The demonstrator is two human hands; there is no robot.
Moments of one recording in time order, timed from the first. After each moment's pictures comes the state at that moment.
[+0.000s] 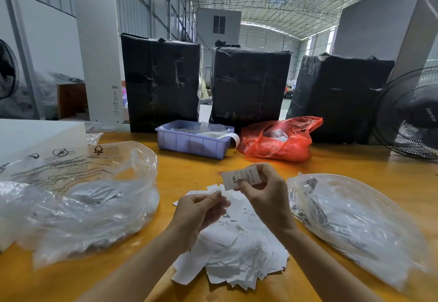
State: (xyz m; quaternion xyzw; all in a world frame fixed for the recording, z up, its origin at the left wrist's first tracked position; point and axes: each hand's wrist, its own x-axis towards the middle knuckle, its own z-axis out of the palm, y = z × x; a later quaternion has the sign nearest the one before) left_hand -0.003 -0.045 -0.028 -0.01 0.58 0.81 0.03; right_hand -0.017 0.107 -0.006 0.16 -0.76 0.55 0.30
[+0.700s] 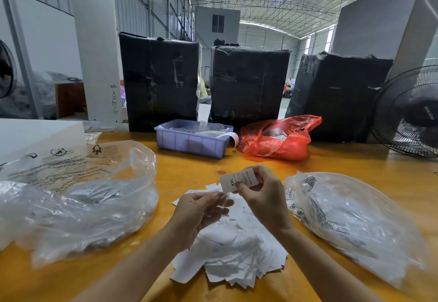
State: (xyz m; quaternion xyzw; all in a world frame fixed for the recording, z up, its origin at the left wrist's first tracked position) left_hand -0.004 -0.045 -0.026 0.02 0.60 0.80 0.06; right_hand -0.014 0.107 -0.008 0.17 -0.78 0.53 0.29
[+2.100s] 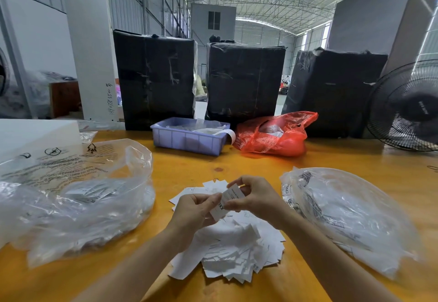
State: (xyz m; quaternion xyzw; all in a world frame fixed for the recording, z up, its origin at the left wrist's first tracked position) left_hand -0.004 -0.042 -0.036 0.01 0.65 0.76 0.02; right_hand -0.016 0.116 0.001 0.14 -0.83 0.53 -0.02
